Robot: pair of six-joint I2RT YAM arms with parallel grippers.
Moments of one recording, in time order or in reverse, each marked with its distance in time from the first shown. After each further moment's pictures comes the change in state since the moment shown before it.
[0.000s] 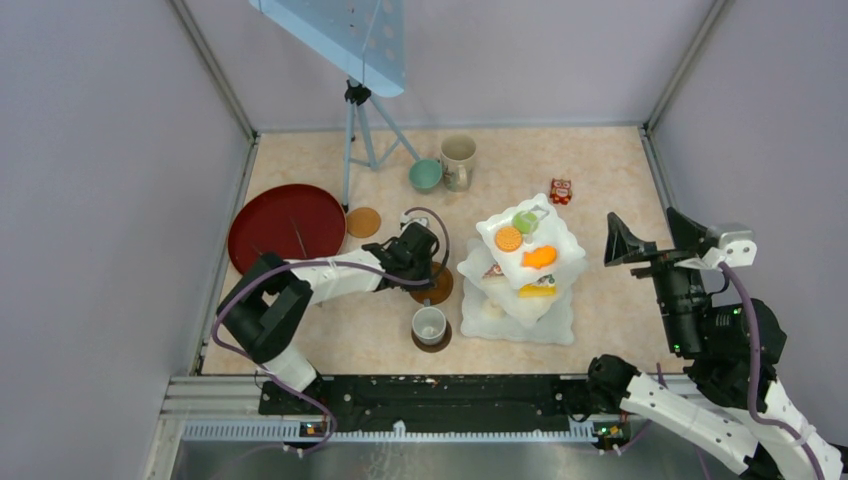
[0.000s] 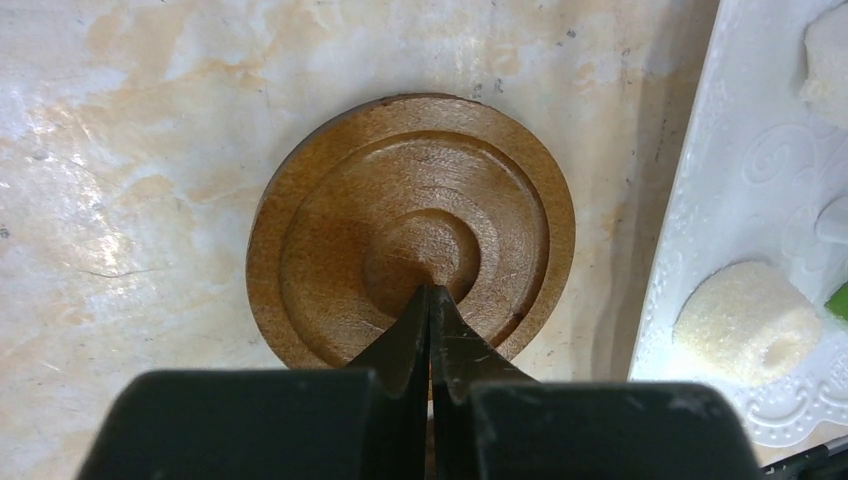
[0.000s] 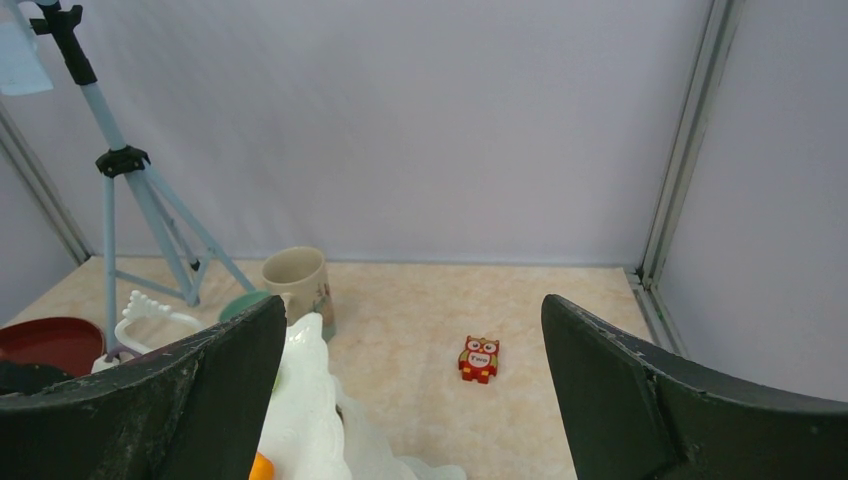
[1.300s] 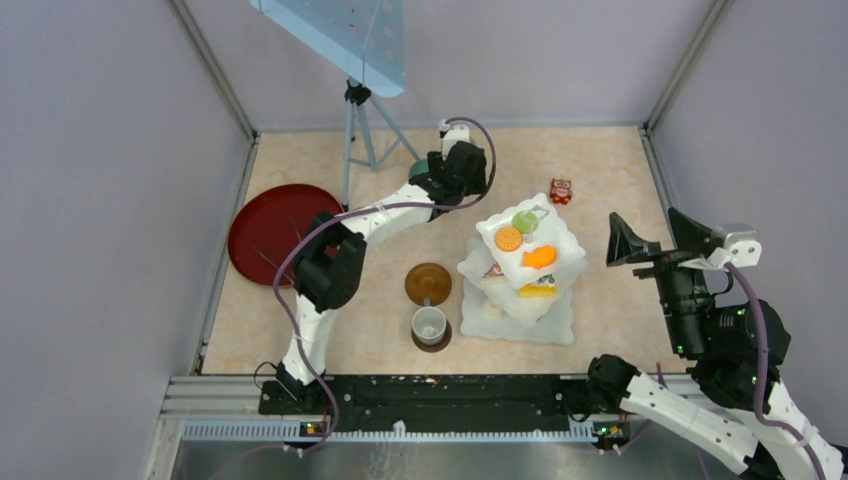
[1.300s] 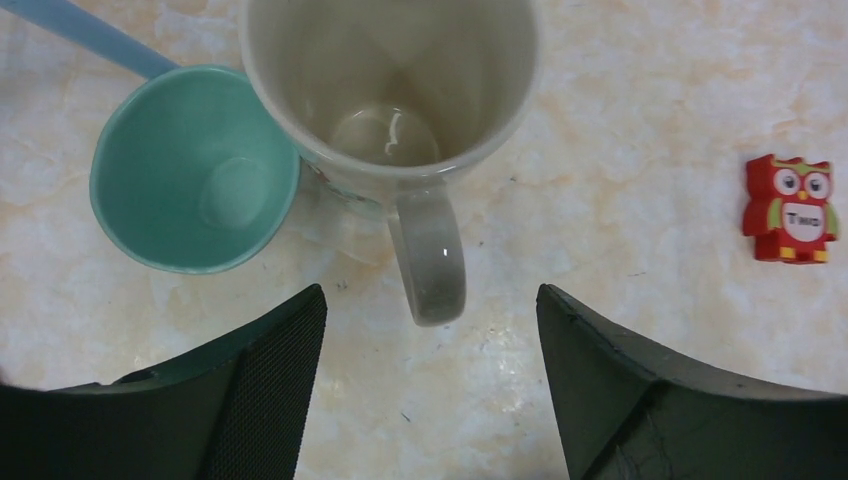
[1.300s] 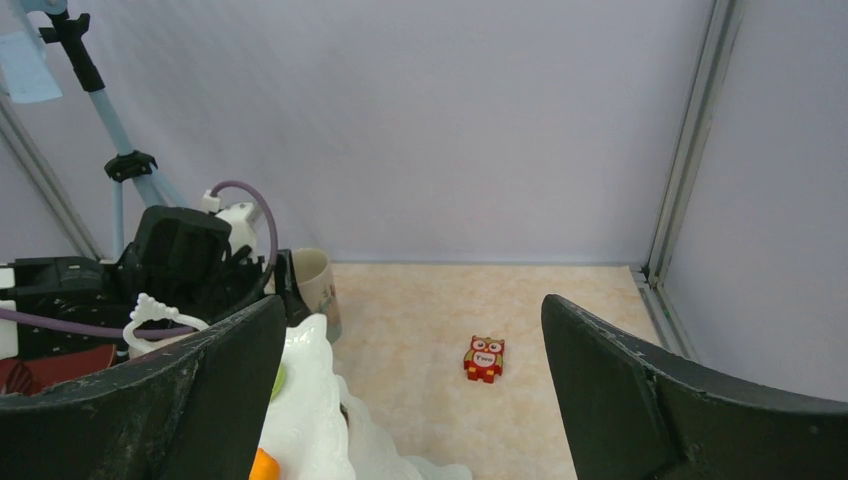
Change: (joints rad) left arm 0.041 0.462 0.841 0.040 -0.375 0.227; right arm 0.000 -0.002 0.014 -0.016 -0.002 0.019
